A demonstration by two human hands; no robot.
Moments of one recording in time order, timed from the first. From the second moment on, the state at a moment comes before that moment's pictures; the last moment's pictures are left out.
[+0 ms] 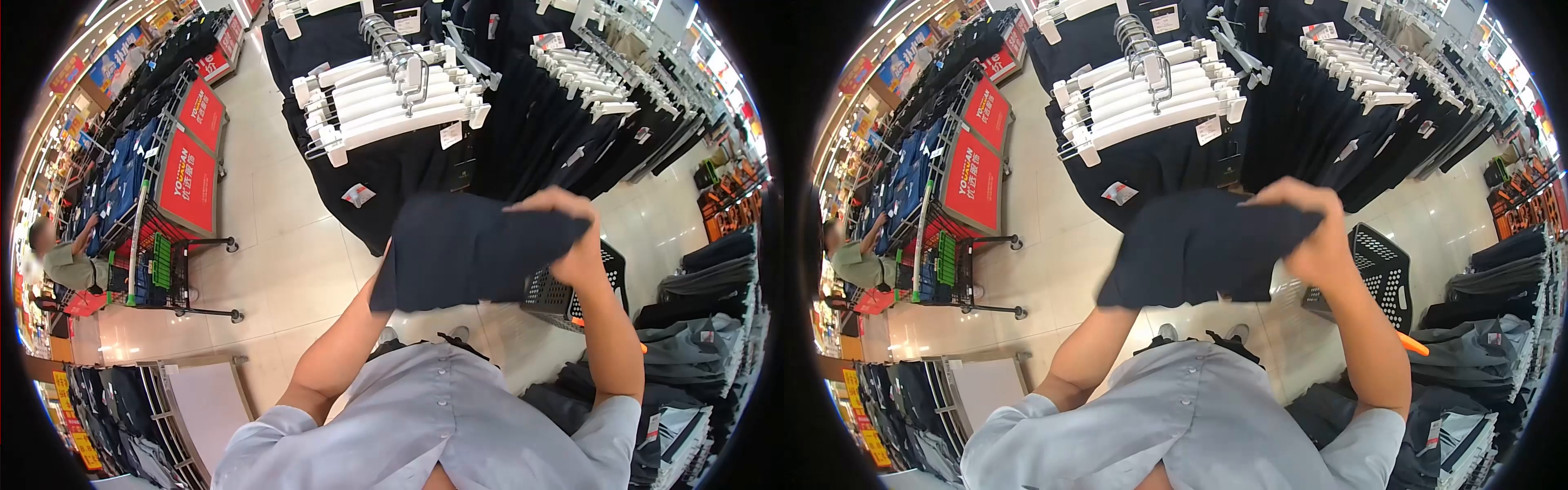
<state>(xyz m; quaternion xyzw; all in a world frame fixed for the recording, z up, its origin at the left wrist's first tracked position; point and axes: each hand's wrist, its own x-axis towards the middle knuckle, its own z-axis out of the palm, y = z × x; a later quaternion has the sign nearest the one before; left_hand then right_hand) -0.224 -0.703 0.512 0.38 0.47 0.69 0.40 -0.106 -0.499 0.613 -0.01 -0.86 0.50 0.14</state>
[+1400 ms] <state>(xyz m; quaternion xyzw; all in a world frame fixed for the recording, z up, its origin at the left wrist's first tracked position) -0.218 -0.677 0.556 0.41 0.61 0.56 0.39 -0.075 -0.450 0.458 -0.07 -0.29 0.92 0.25</state>
